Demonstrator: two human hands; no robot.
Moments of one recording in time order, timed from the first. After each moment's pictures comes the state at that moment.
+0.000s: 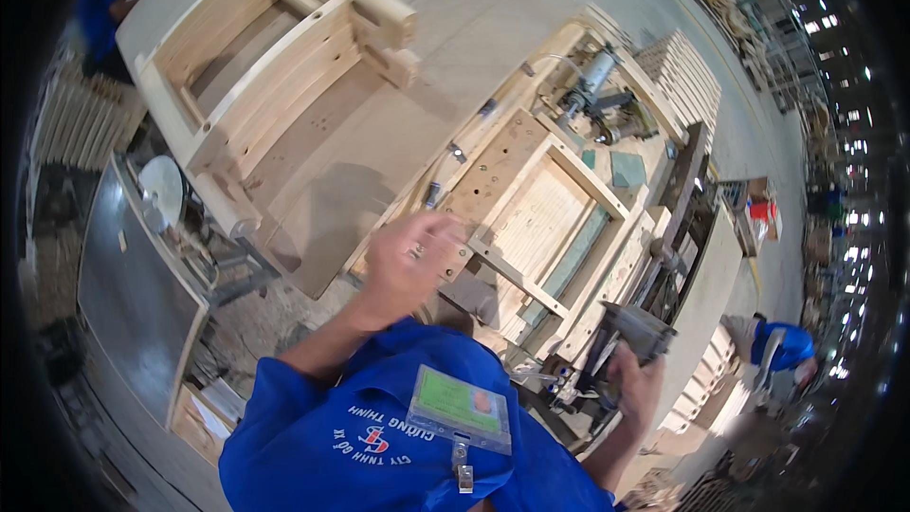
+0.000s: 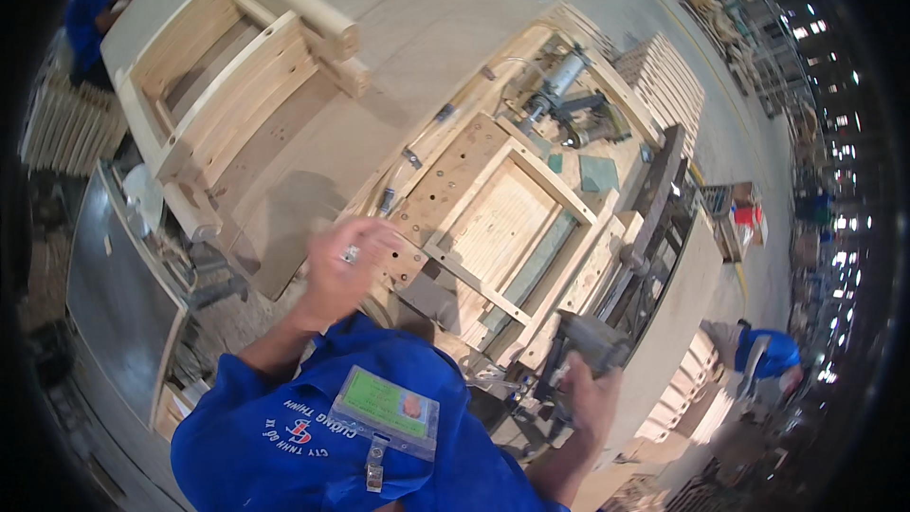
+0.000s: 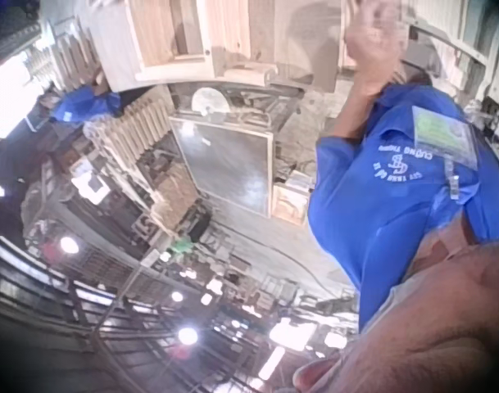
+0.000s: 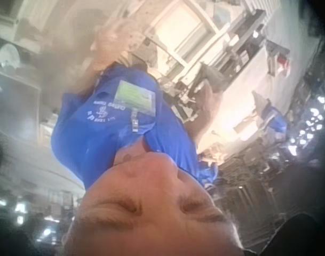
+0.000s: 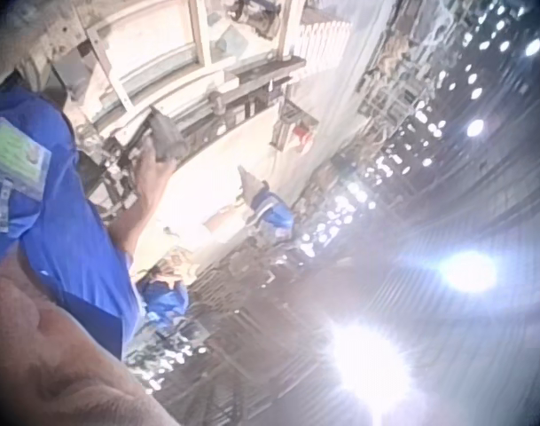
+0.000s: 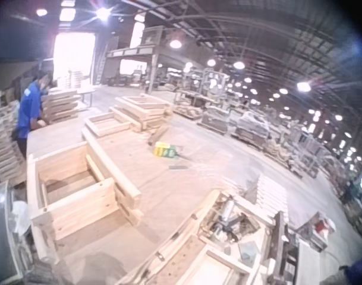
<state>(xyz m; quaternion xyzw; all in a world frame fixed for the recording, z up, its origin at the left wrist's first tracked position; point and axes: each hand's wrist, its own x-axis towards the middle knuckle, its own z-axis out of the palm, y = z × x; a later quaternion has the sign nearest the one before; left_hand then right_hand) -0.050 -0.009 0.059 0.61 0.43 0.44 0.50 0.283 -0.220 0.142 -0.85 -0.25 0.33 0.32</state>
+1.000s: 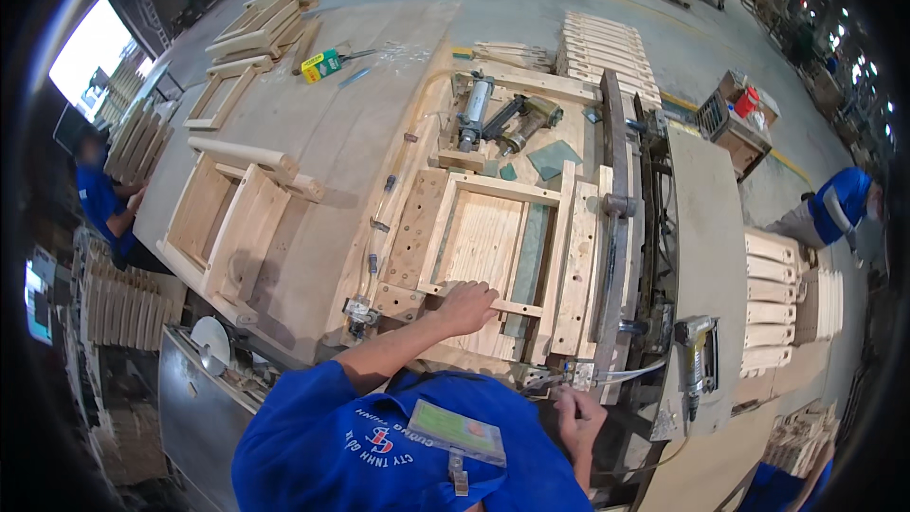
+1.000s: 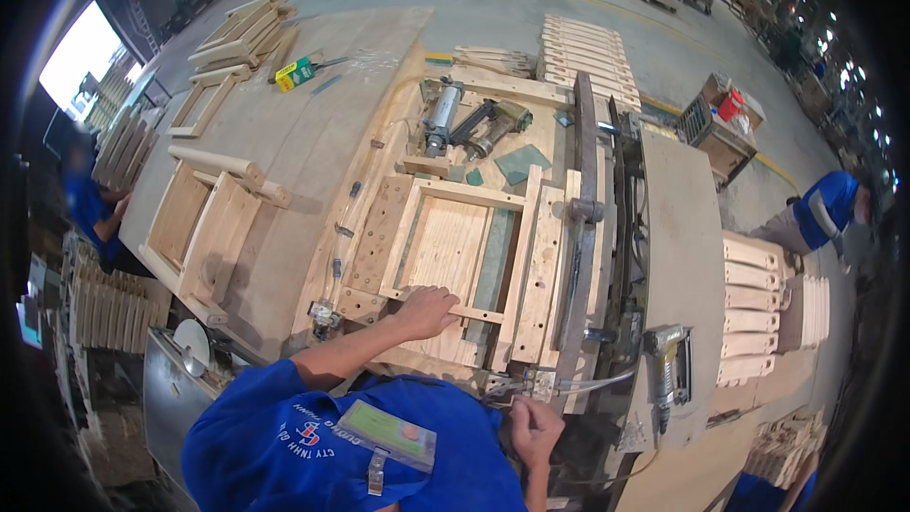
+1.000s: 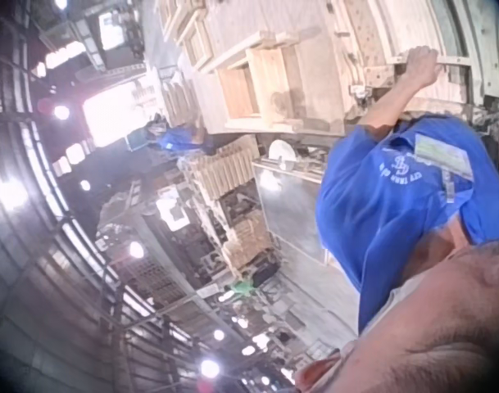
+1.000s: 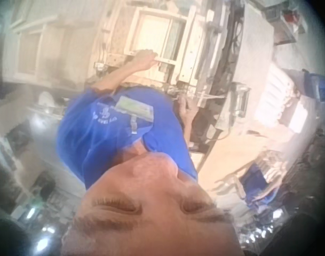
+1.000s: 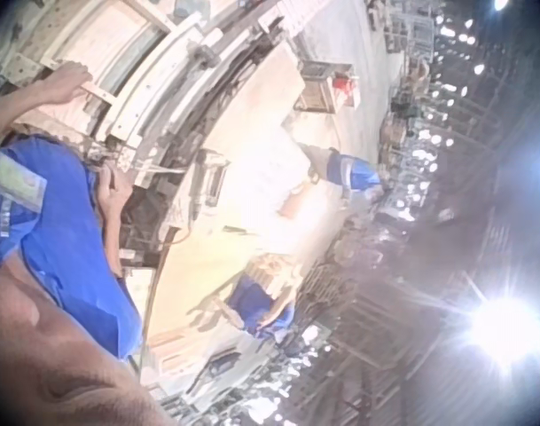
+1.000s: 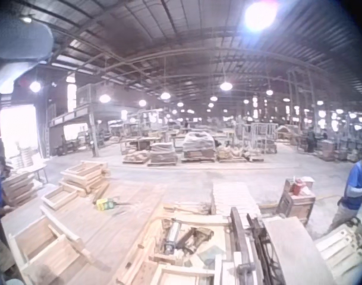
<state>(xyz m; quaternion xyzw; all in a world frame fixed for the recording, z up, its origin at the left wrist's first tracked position) 0.122 -0.050 -0.051 0.96 0.17 -0.06 0.22 0.218 -0.386 0.008 -0.78 -0.29 0.18 0.52</state>
